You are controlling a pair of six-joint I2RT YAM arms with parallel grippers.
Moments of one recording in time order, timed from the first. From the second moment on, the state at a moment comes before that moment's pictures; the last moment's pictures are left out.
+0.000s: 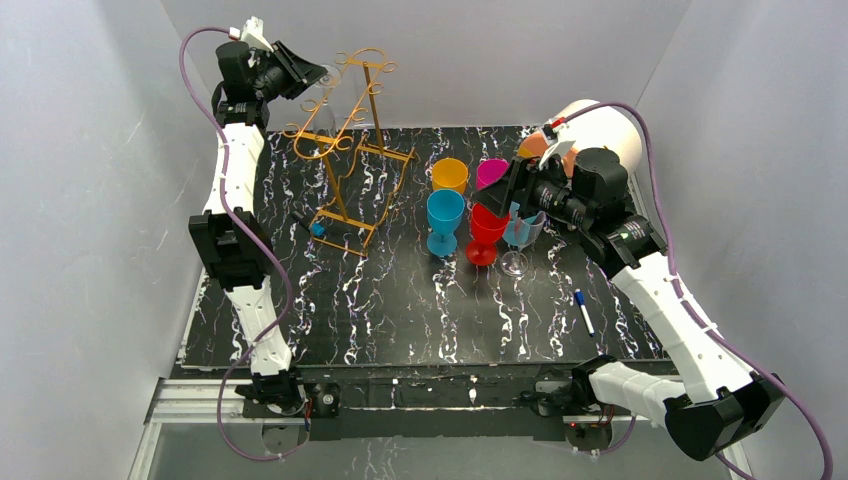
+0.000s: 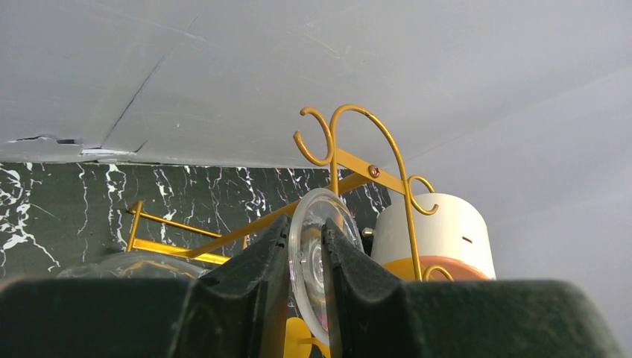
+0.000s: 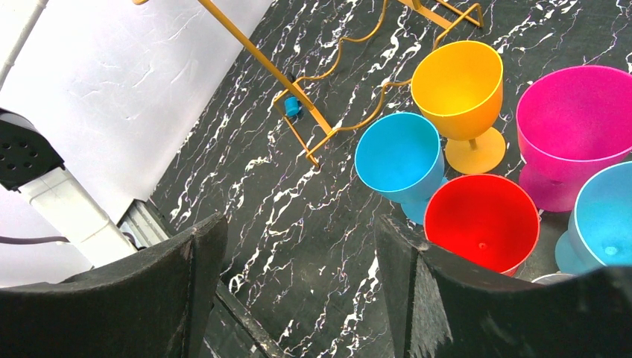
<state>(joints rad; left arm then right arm) 0.08 2.11 2.18 -0.22 0.60 -0.70 0.46 1.07 1.19 -0.36 -0.38 0.45</state>
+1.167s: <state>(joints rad) 0.13 2.08 2.04 0.11 0.65 -1.05 0.46 1.07 1.19 -0.36 -0.39 0.45</state>
